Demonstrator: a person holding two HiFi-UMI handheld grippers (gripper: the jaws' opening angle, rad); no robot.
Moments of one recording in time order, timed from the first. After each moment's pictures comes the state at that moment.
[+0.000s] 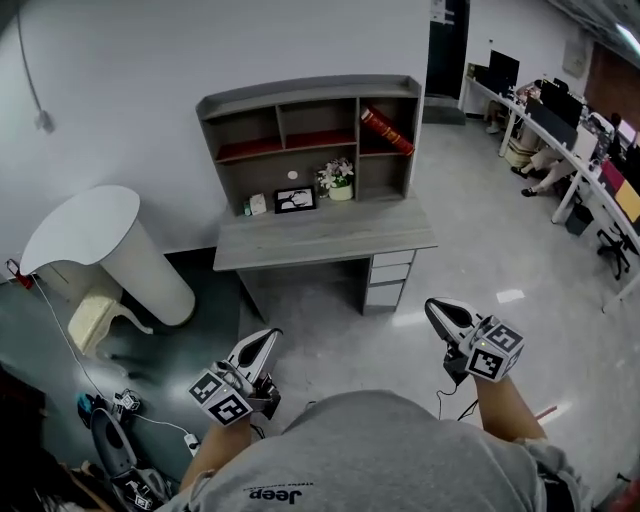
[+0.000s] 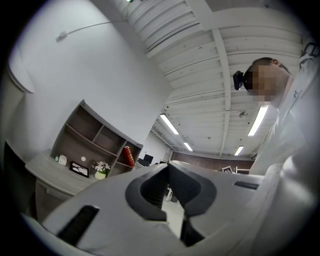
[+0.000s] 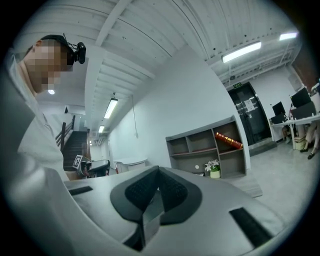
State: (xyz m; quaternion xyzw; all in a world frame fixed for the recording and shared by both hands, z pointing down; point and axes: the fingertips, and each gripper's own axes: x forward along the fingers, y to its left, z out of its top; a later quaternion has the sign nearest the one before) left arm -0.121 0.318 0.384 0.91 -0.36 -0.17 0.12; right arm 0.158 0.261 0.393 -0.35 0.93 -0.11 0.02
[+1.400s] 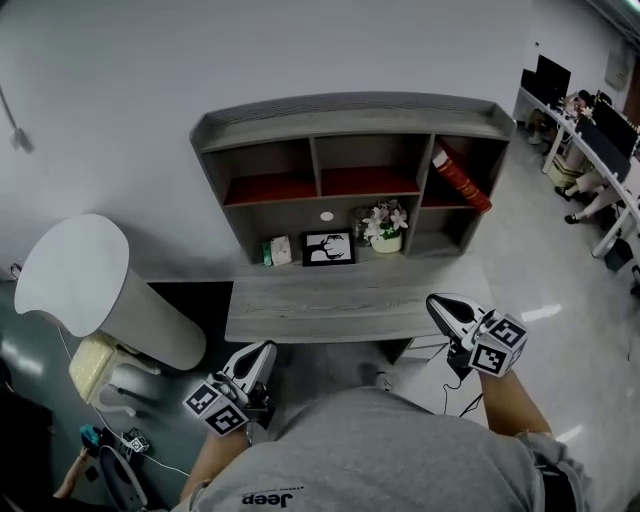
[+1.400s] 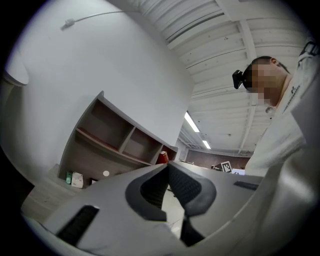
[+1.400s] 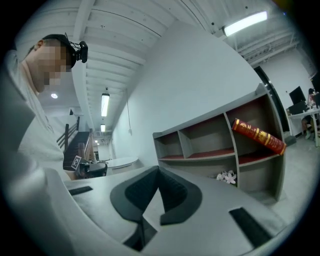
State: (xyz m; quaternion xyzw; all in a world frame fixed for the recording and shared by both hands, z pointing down) left arm -0.261 -0.024 0.424 0.88 -0.43 -0.15 0.14; right arm 0.024 -0.128 0.418 -0.29 0.95 -0.12 0.01
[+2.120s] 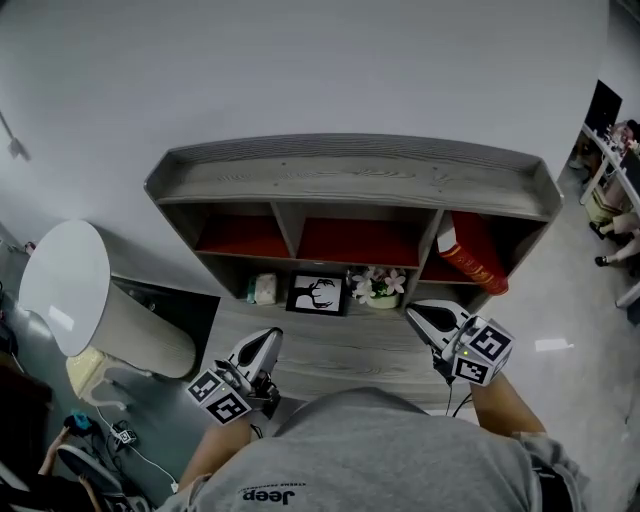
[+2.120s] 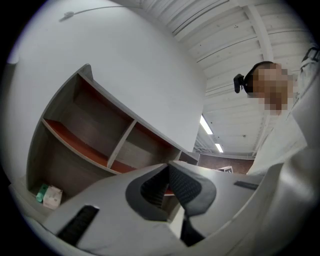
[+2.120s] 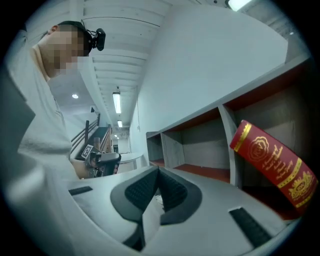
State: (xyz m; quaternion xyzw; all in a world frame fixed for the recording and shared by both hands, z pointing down) left arm -0.183 -0.271 0.401 0.86 -0.47 -0.16 0.14; right arm 0.031 -0.367 0.412 -0.17 0.98 -0.08 -0.02
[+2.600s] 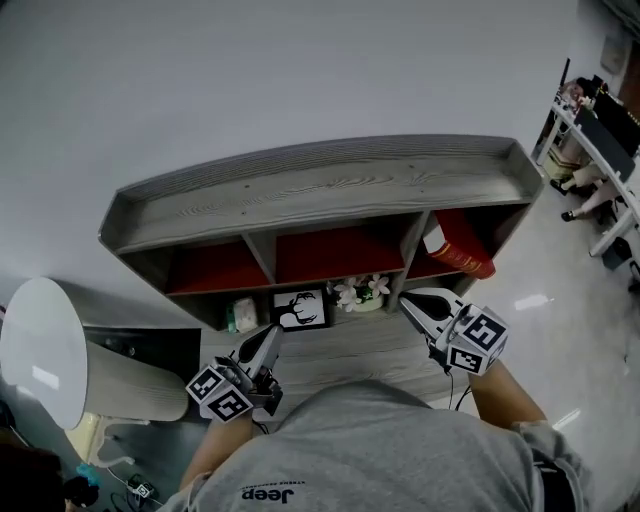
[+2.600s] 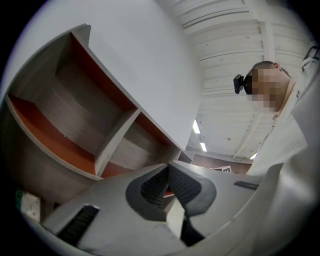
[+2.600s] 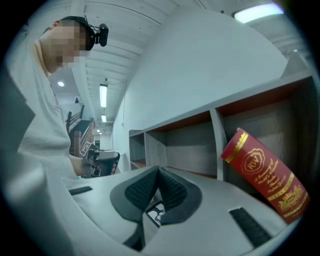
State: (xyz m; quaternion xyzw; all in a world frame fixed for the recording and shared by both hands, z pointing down) left arm -0.193 -0.350 0.405 0.90 -0.38 -0.16 0.17; right arm 0.021 -0.405 0.410 -0.27 0.96 -0.06 -0.03
